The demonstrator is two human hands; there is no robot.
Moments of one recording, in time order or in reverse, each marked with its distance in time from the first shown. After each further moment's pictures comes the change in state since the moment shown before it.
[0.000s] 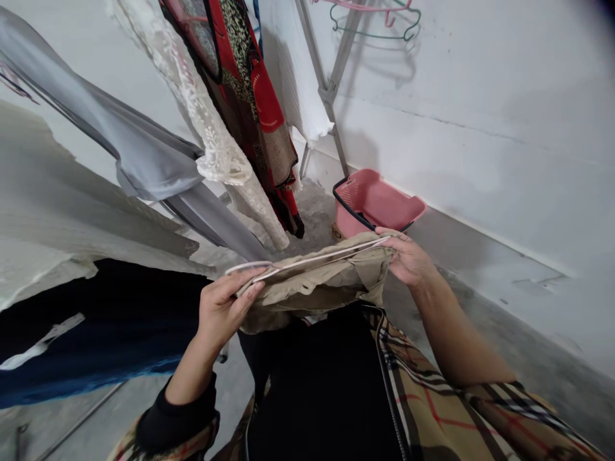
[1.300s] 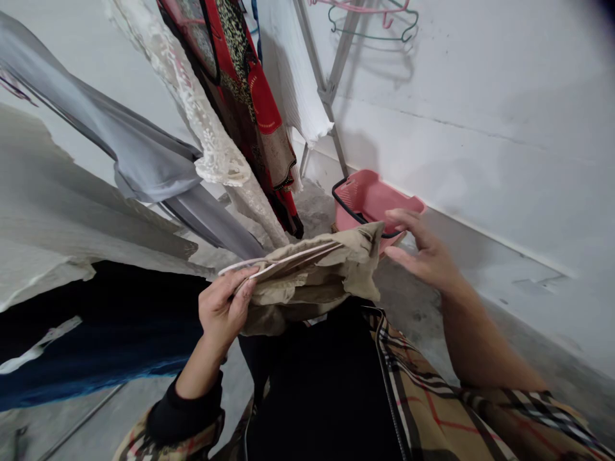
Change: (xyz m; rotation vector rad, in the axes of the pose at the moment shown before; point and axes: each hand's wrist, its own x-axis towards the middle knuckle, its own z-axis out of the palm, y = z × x) left_hand -0.004 -0.004 0.012 0.119 0.233 0.041; right_hand -0.027 -0.040 -0.009 -1.014 -0.251 -0.968
